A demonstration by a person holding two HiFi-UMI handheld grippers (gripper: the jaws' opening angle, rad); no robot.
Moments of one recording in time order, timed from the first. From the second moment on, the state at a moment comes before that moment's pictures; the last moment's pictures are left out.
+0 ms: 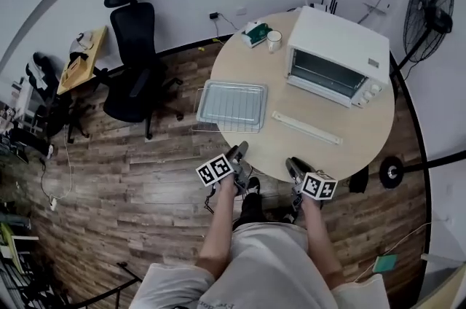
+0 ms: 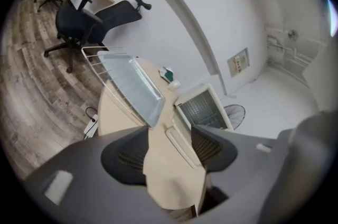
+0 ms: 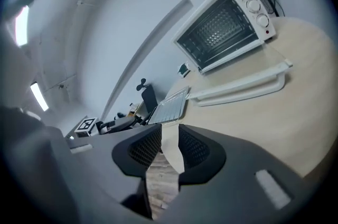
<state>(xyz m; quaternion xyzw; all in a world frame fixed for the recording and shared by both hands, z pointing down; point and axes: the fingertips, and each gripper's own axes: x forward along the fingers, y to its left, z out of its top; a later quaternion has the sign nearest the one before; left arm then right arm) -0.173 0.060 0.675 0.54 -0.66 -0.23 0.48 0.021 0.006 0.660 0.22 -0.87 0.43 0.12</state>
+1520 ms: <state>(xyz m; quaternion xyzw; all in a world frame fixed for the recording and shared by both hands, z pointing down) -0.060 0.085 0.590 0.63 -0.73 -0.01 0.27 0.141 -0.005 0.618 0.31 -0.91 0.27 0.07</state>
